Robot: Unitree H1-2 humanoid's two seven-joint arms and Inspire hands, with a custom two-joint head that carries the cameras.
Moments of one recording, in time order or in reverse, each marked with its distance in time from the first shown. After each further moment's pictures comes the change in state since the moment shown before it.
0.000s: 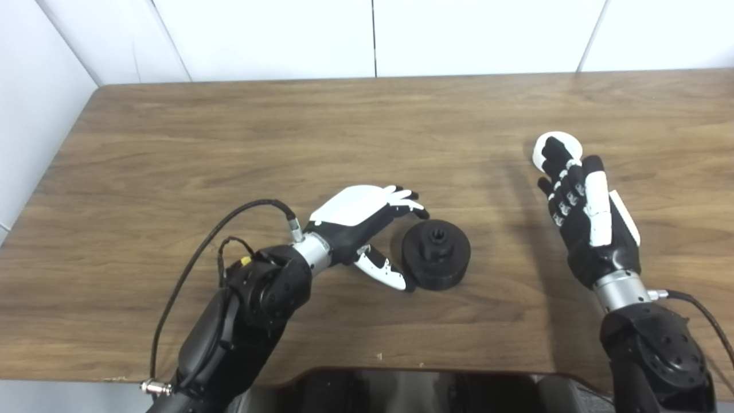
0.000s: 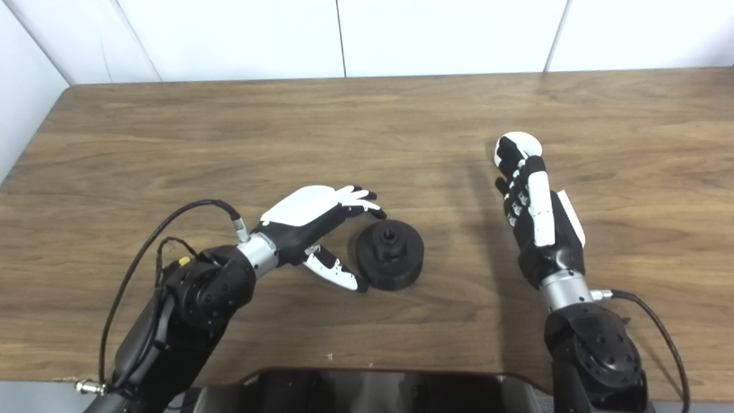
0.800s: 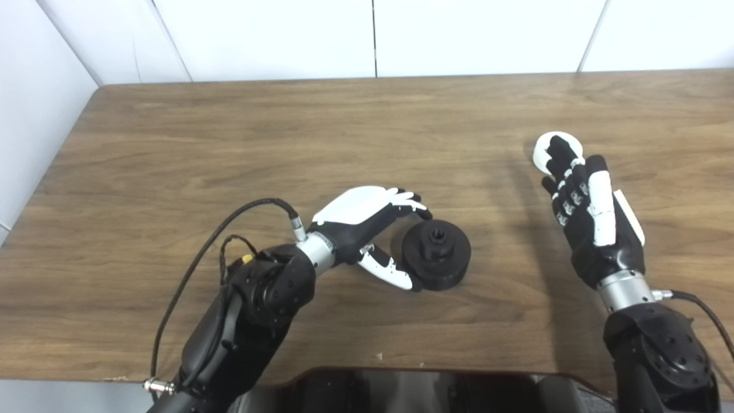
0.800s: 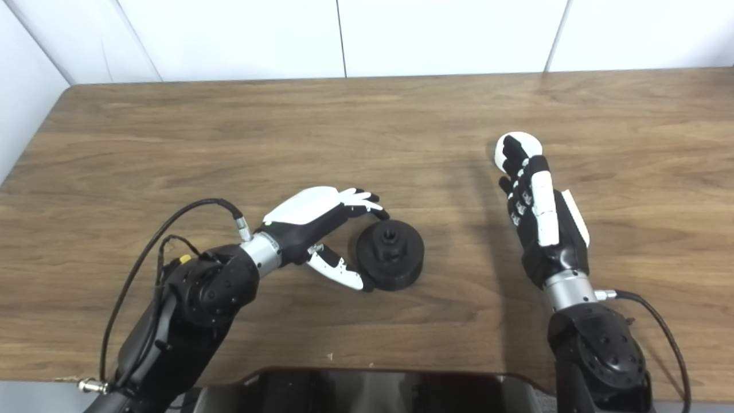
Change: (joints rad) left arm -0.005 -0.006 -0.023 -0.018 -0.017 0.064 0.002; right arm 0.000 -0.004 -0.010 -0.003 0.011 0.002 0.000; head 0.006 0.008
